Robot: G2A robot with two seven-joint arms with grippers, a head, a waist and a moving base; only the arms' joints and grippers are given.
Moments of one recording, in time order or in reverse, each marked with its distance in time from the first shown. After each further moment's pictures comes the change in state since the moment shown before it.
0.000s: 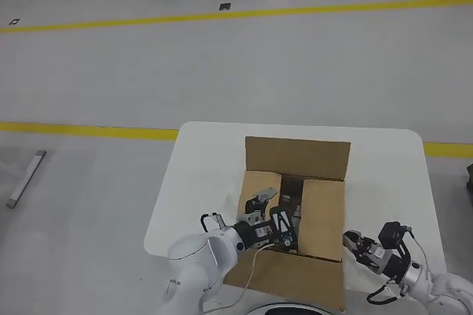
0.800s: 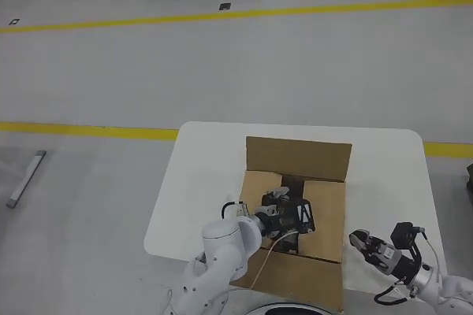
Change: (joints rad) left arm -0.180 -0.023 0.183 0.217 0.033 0.036 -0.132; right arm -0.025 0.002 0.051 0.017 0.048 -0.044 -0.008
